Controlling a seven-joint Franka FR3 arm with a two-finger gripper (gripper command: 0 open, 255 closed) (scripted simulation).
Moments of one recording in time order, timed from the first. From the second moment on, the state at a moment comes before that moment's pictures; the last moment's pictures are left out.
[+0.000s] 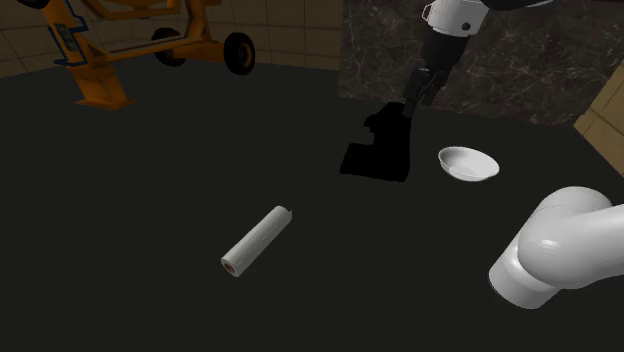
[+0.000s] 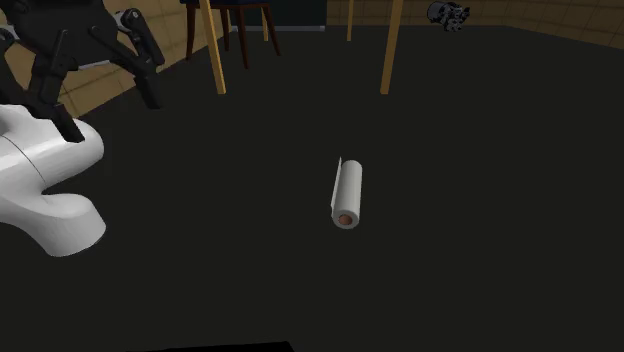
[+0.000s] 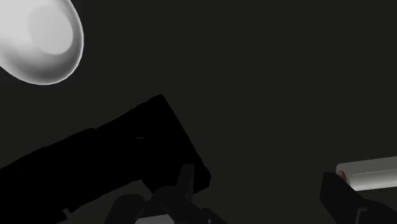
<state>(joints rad) 0.00 -0.77 0.05 -2.27 0.05 1.64 -0.04</state>
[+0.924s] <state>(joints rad) -0.05 -0.83 0.39 -2.48 0.27 1.83 0.57</state>
